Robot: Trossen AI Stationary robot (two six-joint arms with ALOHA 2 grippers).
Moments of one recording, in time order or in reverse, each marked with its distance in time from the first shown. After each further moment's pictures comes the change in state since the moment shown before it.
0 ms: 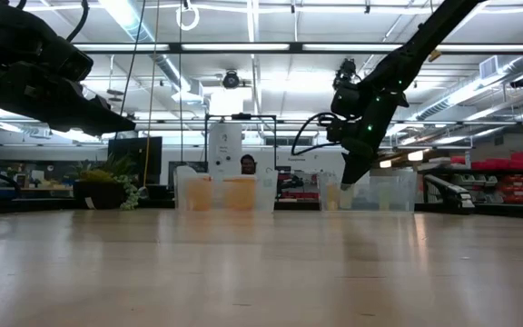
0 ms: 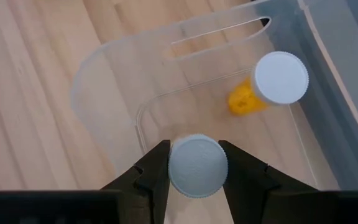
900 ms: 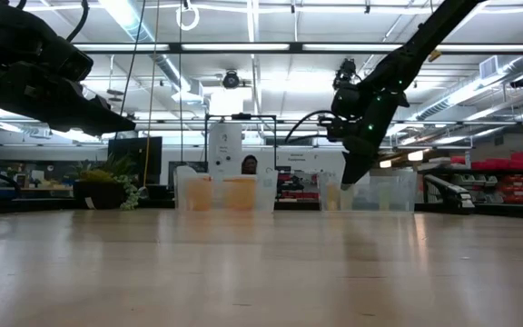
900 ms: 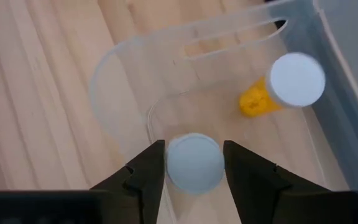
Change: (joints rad) left arm 0.000 0.000 0.000 0.000 0.000 0.000; right arm 0.000 0.000 0.000 -0.011 -0.033 -0.017
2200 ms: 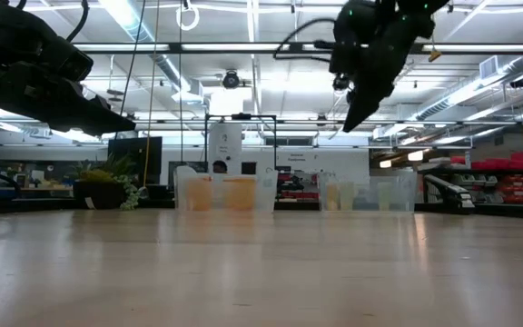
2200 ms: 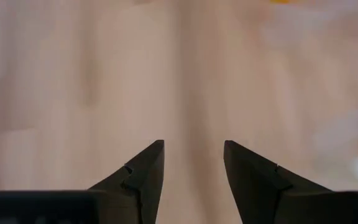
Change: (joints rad) left arm 0.000 0.000 0.000 0.000 0.000 0.000; right arm 0.413 -0.317 0.018 -0.263 0.003 0.185
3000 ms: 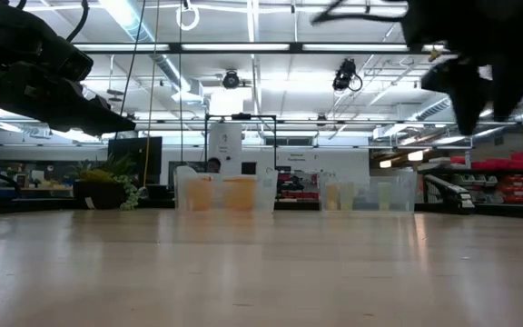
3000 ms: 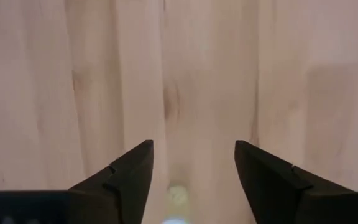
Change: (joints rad) left arm 0.000 0.000 0.000 0.000 0.000 0.000; right arm 0.731 0.001 -0.090 -0.211 0.219 0.593
